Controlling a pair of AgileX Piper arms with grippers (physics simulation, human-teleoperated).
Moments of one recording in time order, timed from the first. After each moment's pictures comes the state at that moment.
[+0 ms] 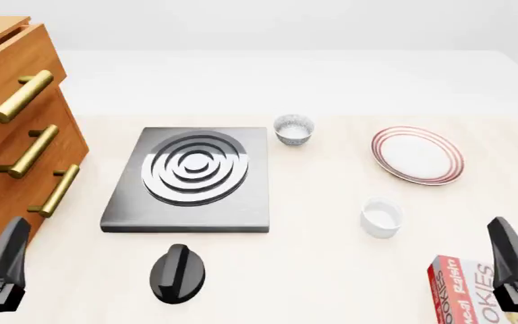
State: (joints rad) left arm 0.00 0.00 0.00 0.00 0.00; right arm 0.00 0.00 0.00 0.00 0.00
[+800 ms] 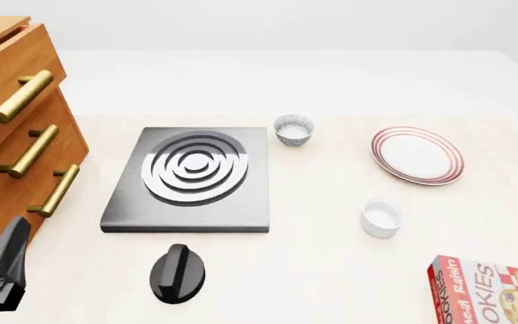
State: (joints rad) left arm 0.00 0.01 0.00 0.00 0.00; right arm -0.06 0.16 -0.45 0.38 0.03
